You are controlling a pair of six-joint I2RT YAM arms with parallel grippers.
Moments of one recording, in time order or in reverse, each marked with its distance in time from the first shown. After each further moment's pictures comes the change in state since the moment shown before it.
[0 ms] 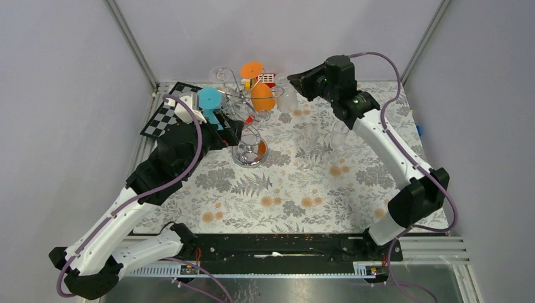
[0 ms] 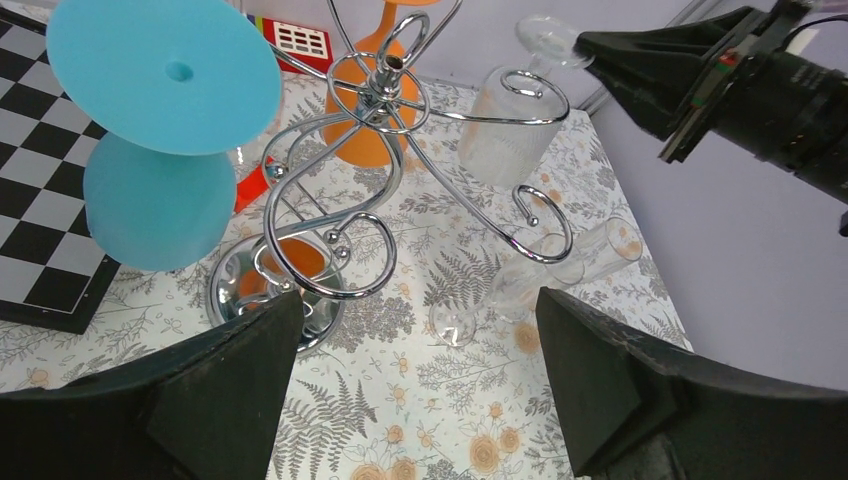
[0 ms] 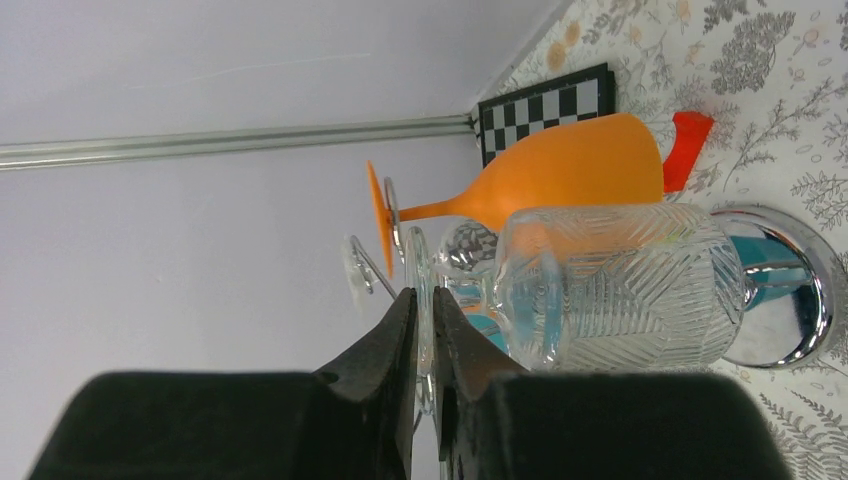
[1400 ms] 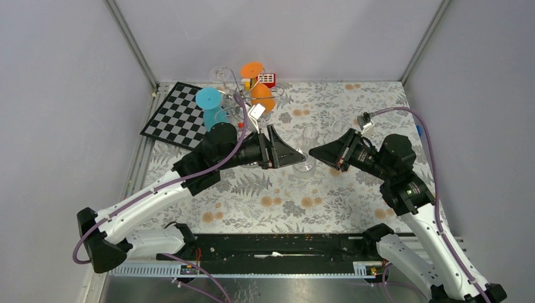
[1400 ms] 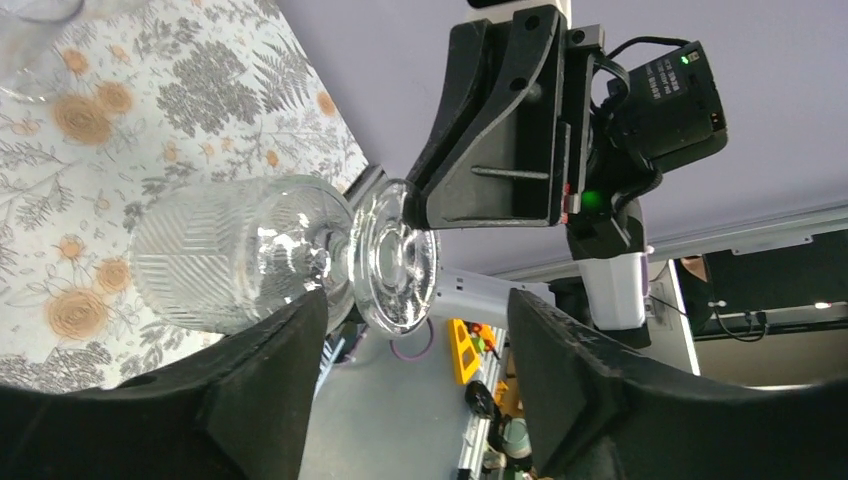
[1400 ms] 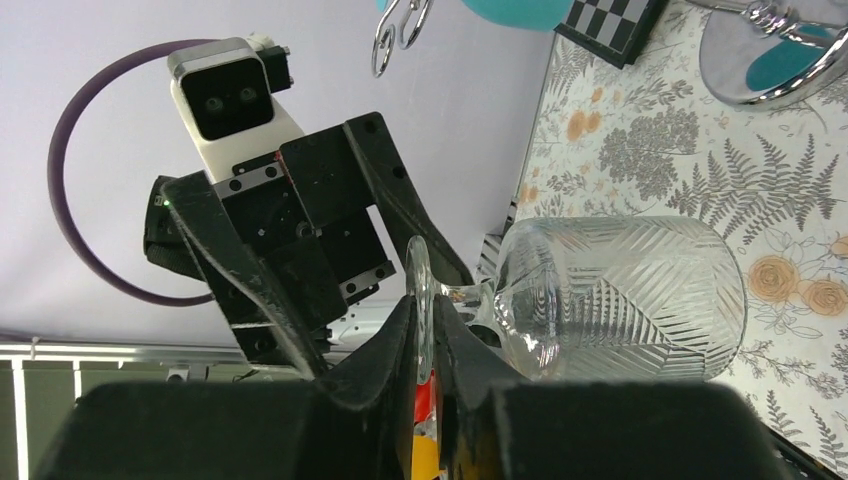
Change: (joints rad) left arm -0.166 0.229 -0.085 0.383 0.731 -0.442; right arm -0.050 -0.888 -0.765 0.098 -0.525 -0.185
